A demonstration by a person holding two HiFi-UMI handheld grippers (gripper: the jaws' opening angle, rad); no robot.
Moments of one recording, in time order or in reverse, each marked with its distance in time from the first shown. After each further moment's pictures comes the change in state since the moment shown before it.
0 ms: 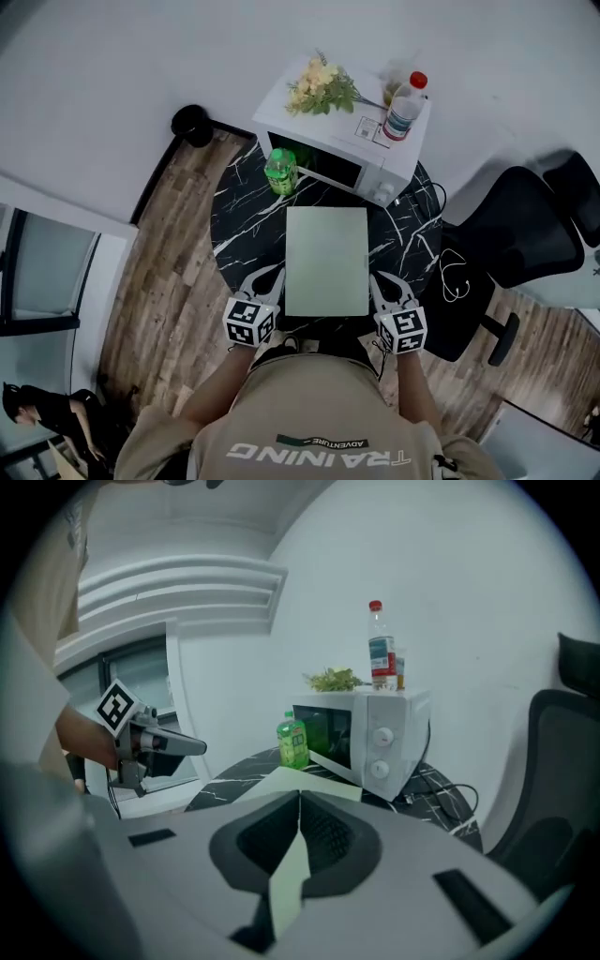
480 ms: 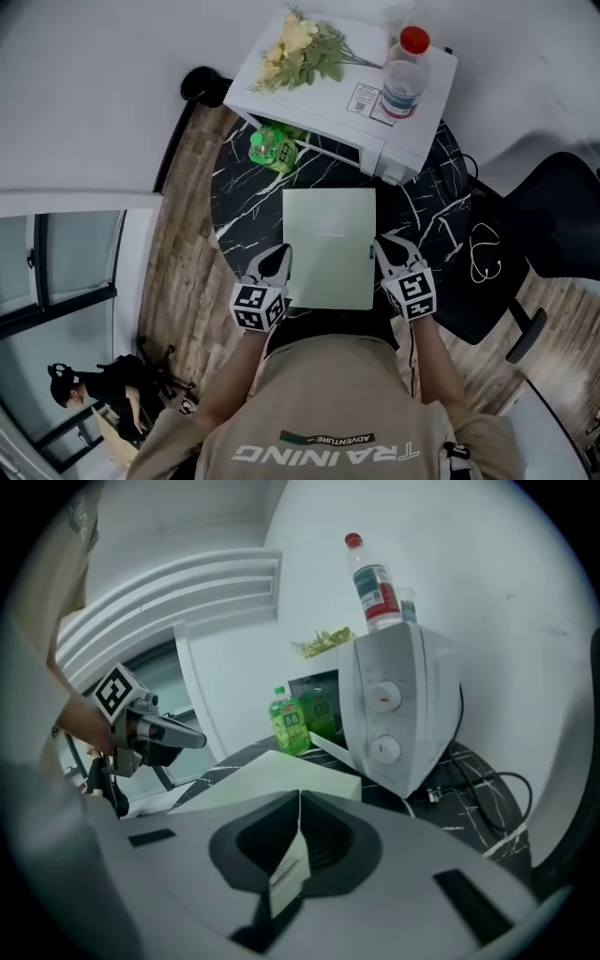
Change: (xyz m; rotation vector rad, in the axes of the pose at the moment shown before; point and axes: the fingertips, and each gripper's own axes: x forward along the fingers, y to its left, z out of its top) left arm 0.074 0.008 -0.005 -0.042 0.152 0.146; right arm 0.085 -0.067 -0.021 0.015 0.072 0.205
